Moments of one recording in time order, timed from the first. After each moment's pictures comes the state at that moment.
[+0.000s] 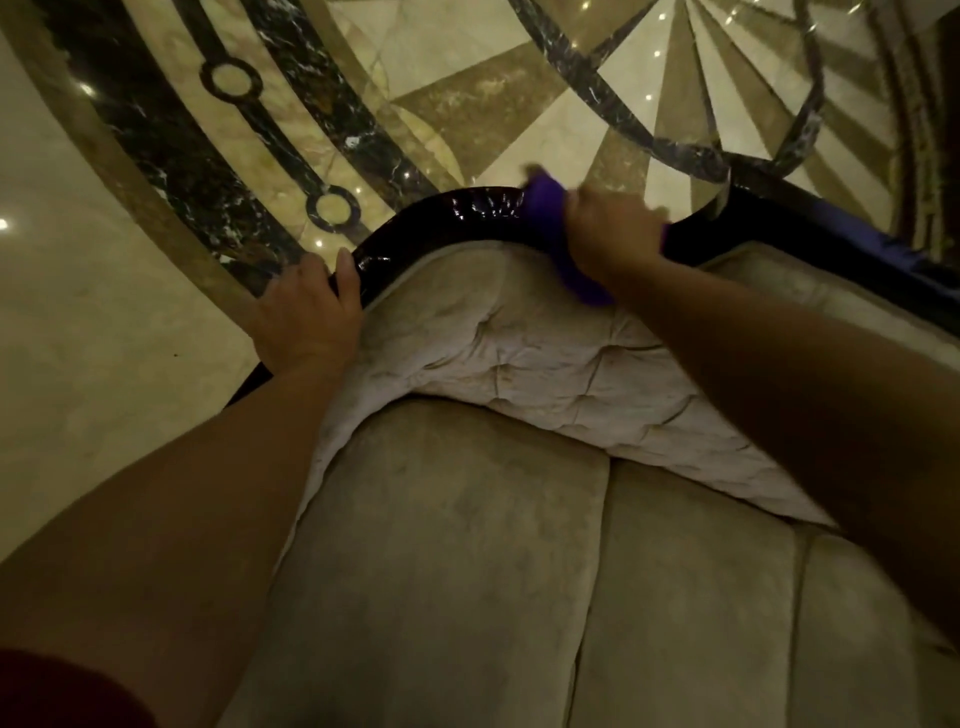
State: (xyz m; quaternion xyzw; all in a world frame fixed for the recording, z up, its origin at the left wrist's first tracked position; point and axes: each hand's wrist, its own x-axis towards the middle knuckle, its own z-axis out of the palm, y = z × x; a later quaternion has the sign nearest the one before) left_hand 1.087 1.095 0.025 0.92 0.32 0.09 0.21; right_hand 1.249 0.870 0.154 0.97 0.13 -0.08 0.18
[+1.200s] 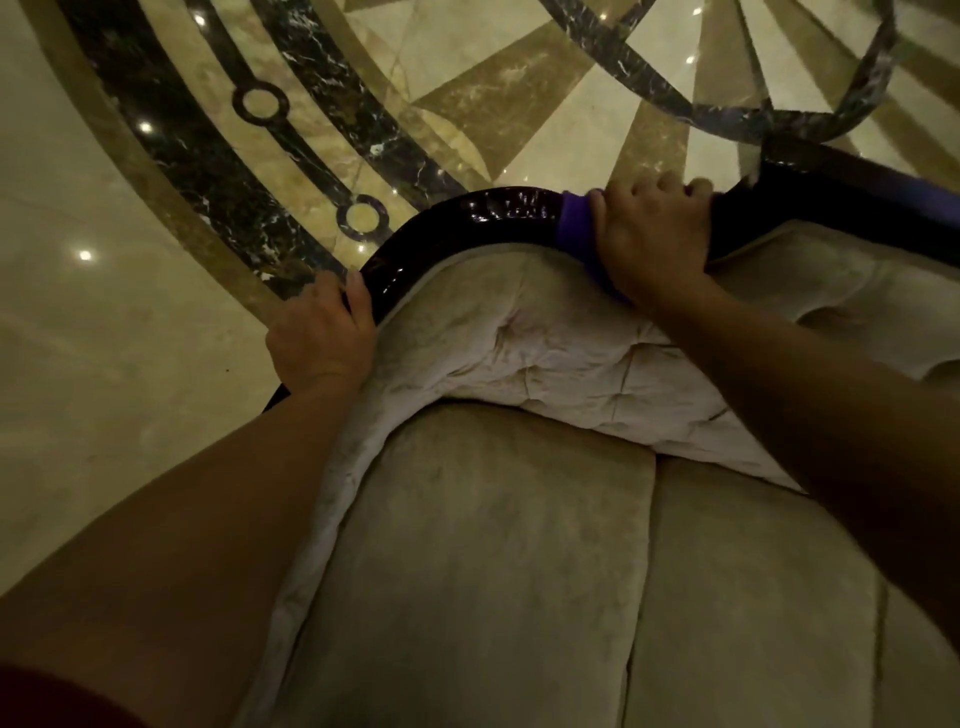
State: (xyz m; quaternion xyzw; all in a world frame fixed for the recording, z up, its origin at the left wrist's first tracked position) left_hand 1.087 1.094 0.026 0.93 0.31 0.10 0.19; right_hand 1.254 0.834 0.128 0.97 0.17 0.10 0.16
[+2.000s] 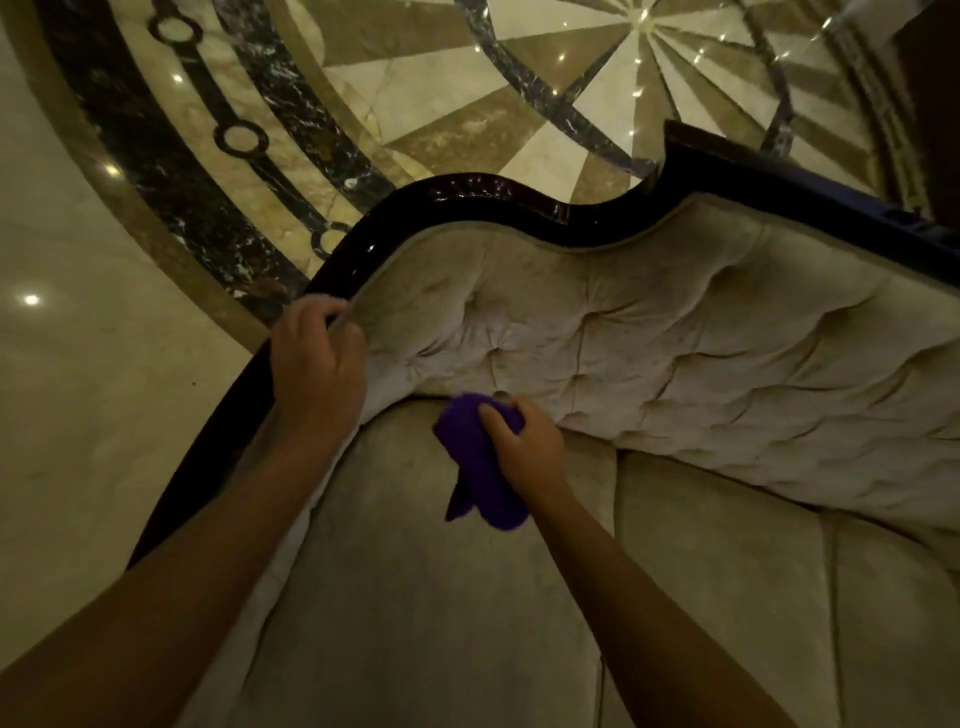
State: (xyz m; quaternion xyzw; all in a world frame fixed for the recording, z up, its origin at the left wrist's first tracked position) left_hand 0.983 1.058 0.054 0.84 0.22 0.18 0.46; right_hand 0.980 0.820 0.057 0.92 -0.06 -0.16 -0.36
